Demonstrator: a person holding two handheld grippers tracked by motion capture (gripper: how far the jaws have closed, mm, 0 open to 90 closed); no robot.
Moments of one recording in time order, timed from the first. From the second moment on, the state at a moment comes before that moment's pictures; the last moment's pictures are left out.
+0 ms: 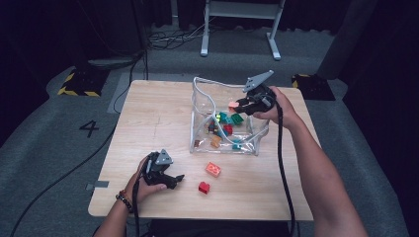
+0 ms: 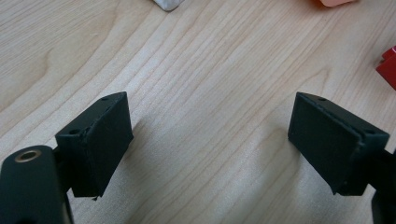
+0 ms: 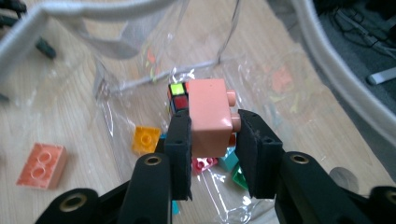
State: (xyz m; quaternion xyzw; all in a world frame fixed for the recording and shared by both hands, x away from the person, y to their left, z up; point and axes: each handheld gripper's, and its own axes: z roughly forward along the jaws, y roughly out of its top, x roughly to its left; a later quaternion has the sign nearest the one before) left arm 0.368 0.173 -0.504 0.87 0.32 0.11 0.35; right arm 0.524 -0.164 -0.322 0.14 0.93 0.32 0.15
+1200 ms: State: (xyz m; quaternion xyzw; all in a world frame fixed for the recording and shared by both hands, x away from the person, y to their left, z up) left arm 0.368 0.172 -0.504 0.87 0.33 0.10 0.35; right arm 0.521 -0.227 -0.325 0.19 0.93 0.28 0.15
